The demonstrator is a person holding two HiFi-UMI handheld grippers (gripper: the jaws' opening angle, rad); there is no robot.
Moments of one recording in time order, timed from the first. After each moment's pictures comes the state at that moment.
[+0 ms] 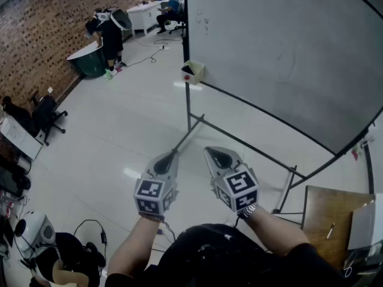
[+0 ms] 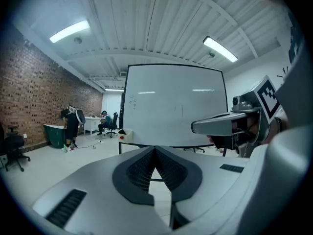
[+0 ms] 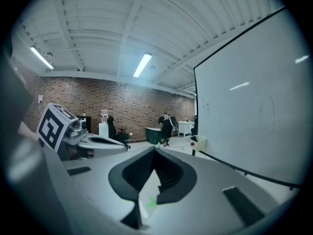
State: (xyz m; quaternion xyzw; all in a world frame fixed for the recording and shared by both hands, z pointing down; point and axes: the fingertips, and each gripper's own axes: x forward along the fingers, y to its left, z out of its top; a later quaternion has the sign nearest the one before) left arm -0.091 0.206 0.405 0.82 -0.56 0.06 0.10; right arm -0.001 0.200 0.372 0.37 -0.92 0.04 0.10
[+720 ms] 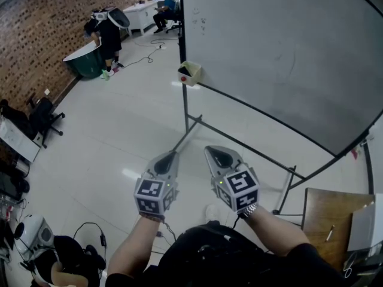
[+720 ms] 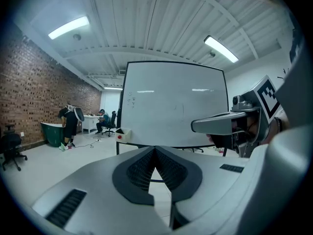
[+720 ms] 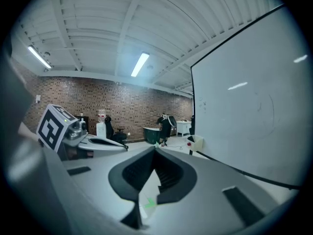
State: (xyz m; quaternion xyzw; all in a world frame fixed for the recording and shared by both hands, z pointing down) left arm -0.082 0.177 0.414 0.83 -0.55 0.07 0.10; right arm 0.007 0.170 0.377 0.38 -0.92 0.04 0.10
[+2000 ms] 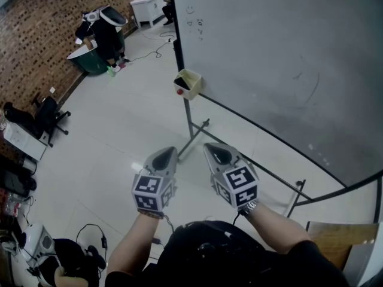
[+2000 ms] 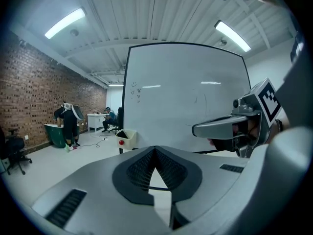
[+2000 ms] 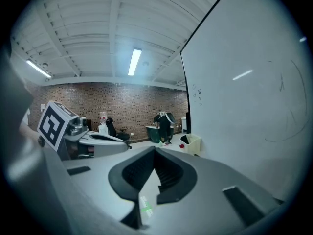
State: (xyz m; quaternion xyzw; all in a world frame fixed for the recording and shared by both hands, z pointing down) left arm -0.062 -0.011 0.424 0.80 -0.58 0.09 0.11; right arm 0.028 -0.025 0.403 0.33 -0.93 0.07 0.10
